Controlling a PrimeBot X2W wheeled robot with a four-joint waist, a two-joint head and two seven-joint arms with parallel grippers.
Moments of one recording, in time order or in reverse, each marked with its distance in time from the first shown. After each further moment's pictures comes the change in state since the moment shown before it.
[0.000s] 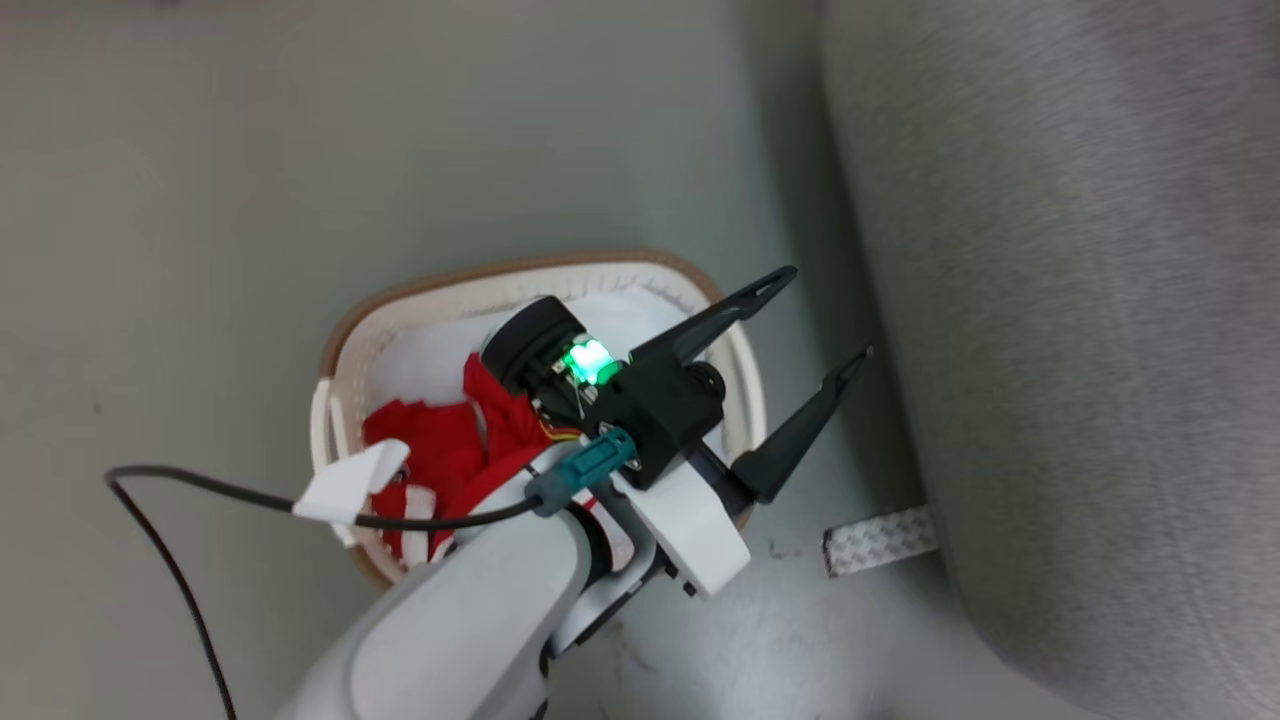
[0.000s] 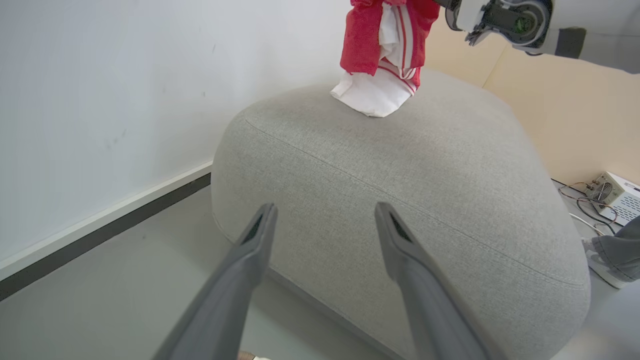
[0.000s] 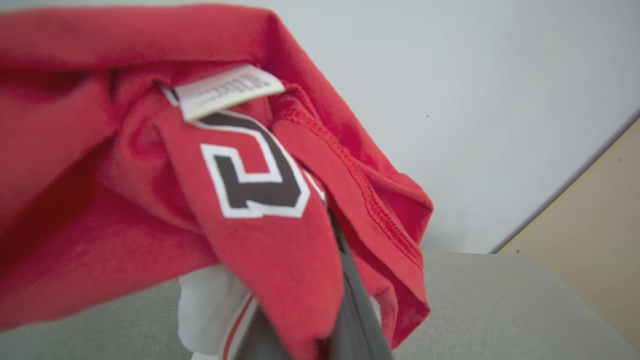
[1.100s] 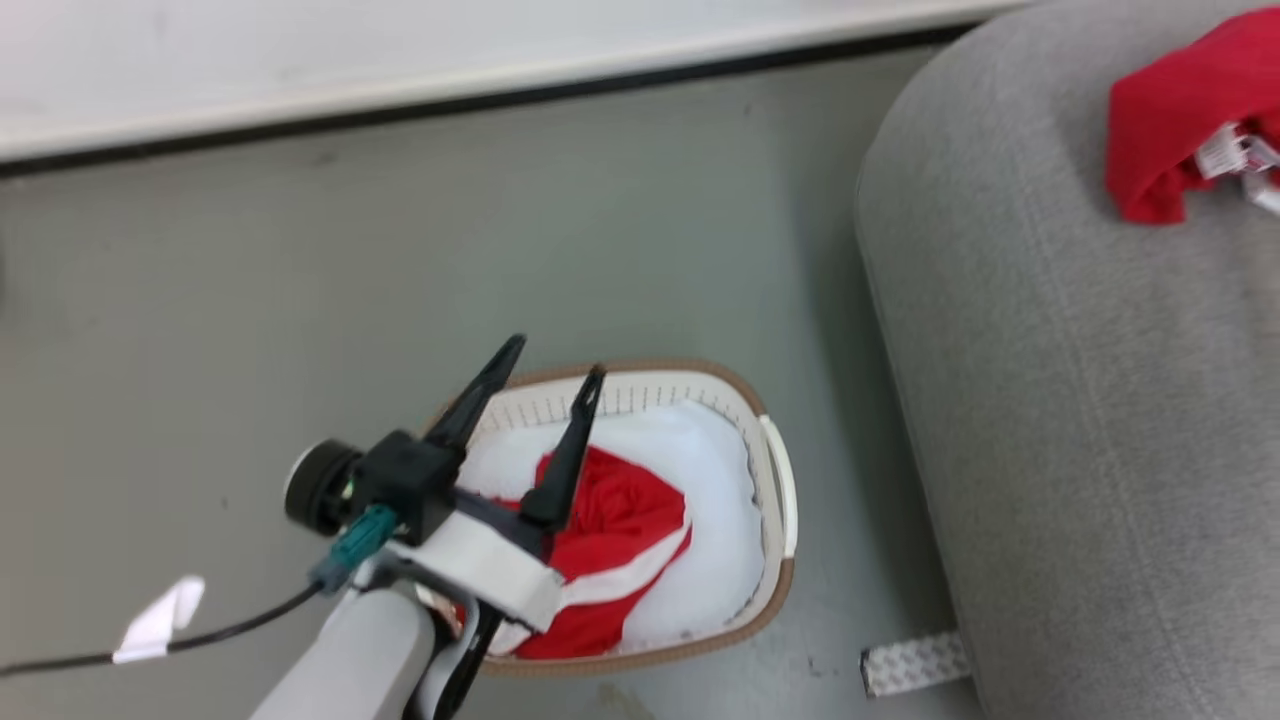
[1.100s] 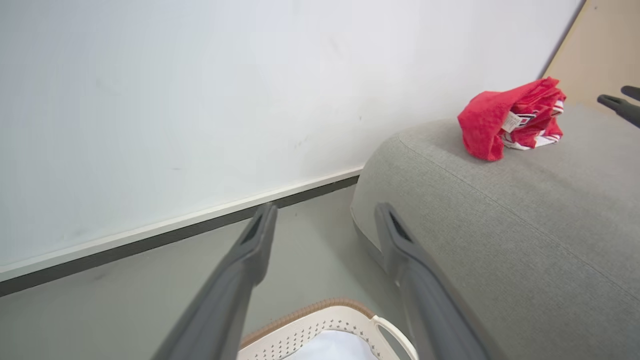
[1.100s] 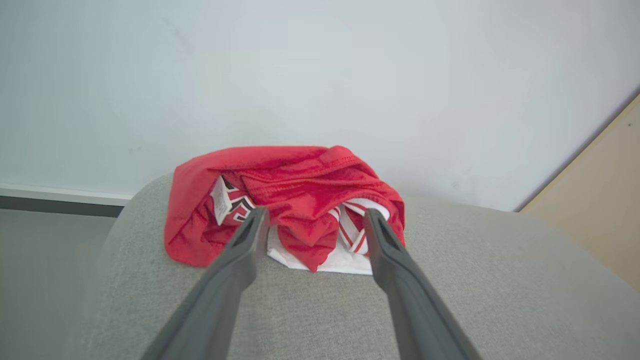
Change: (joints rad) left arm 0.225 0.109 0.178 0.091 -0.104 0.147 -0.210; right arm 0.354 0.193 -0.283 -0.017 -0.333 0.000 -0.089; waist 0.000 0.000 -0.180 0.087
